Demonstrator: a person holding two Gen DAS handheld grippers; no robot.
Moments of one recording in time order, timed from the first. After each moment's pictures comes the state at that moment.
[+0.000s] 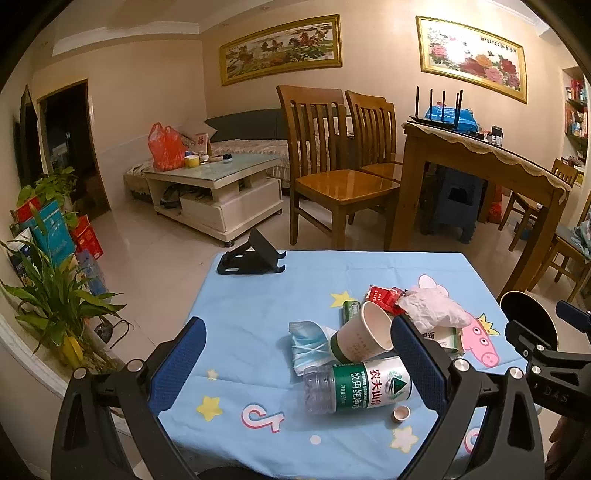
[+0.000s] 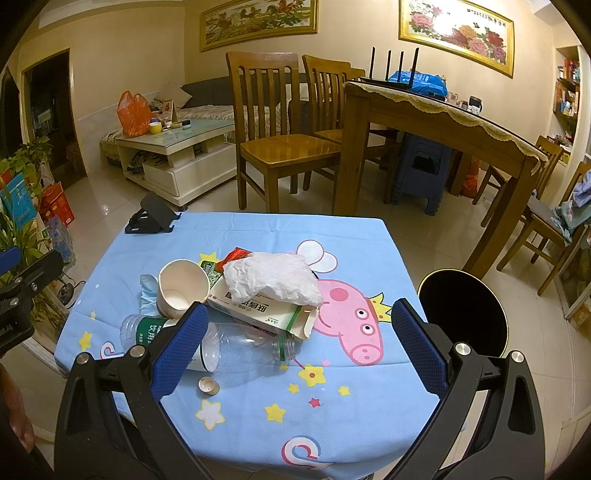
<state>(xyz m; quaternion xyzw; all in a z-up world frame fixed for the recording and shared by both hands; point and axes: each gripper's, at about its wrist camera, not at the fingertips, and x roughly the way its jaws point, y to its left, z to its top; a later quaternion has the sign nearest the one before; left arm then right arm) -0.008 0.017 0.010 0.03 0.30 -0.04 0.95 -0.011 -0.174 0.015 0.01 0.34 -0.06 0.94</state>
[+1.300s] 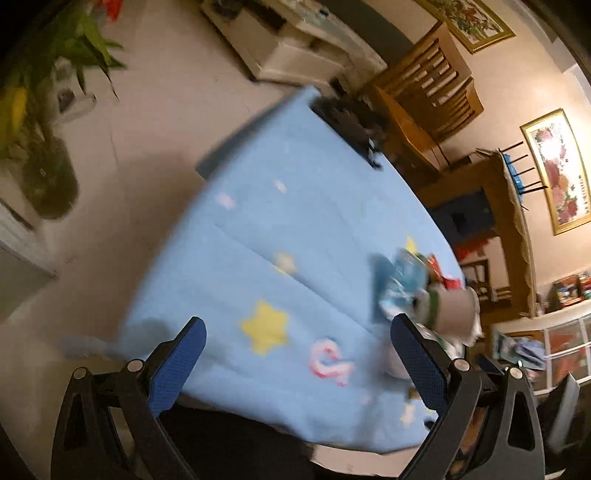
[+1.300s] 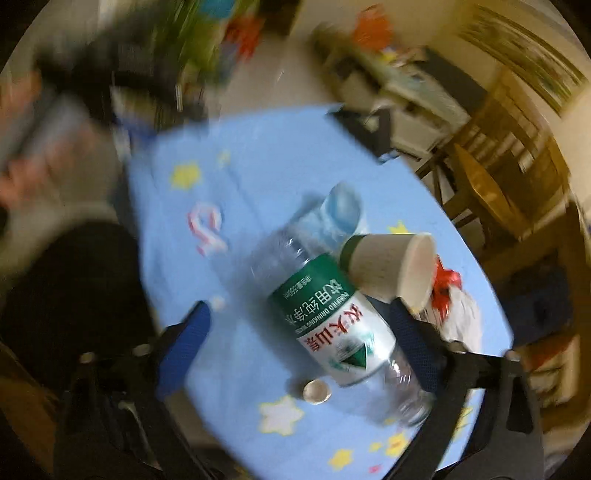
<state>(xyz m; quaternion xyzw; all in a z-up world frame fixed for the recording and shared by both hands) 0.057 0.233 -0.140 -0.31 0.51 -0.07 0.80 0.032 -0.005 -0.083 -0.35 0.42 0.27 0.79</state>
